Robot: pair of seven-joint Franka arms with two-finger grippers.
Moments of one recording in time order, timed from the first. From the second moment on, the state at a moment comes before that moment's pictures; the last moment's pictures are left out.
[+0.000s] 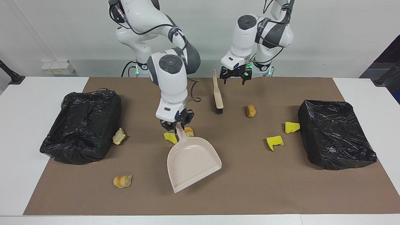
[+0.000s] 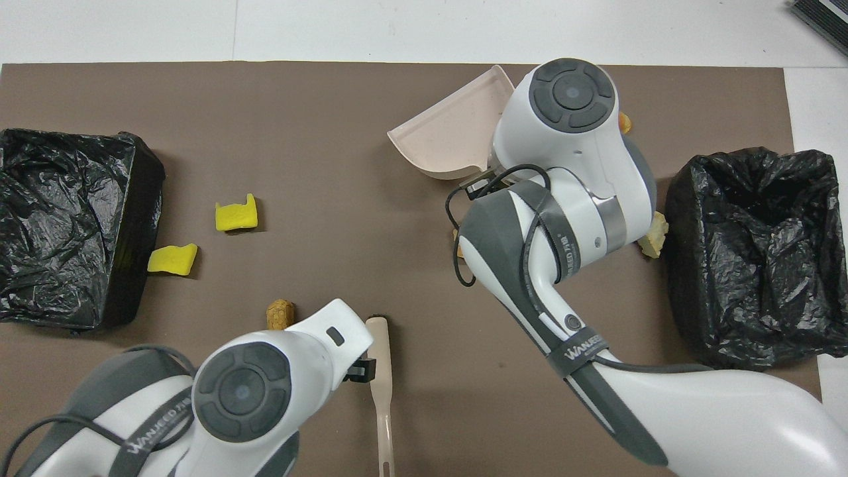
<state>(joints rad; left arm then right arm) -0.74 -0.25 -0.01 -2.31 -0.02 2.00 -0.60 0.34 0.44 0.03 -1.43 -0.05 1.89 -0.10</state>
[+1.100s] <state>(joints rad) -1.02 -0.18 -0.01 -2.51 -0.03 2.26 -0.89 0.28 0.35 0.04 -1.61 0.04 1.92 -0.49</state>
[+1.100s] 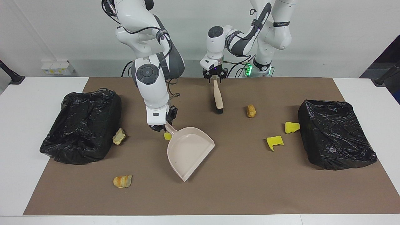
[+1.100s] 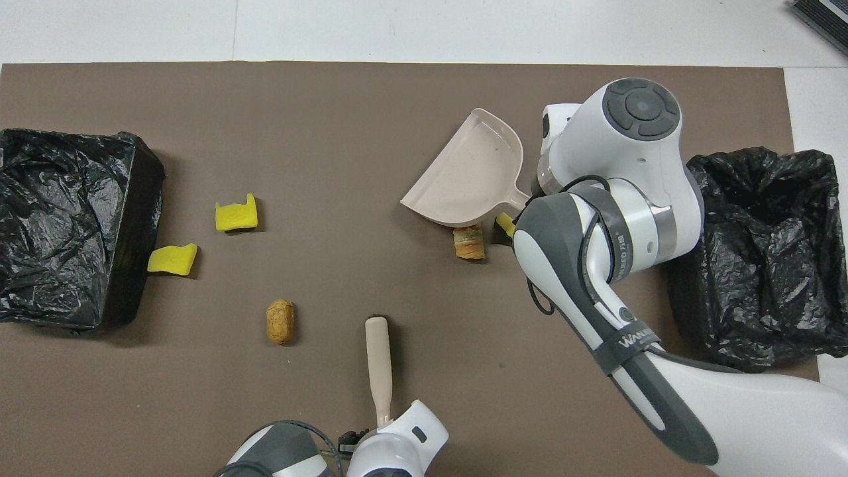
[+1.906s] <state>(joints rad) -0.72 -0.20 0.03 -2.29 0.08 2.00 -0.86 0.31 0.33 0.04 -1.61 0.04 1.92 -0.73</state>
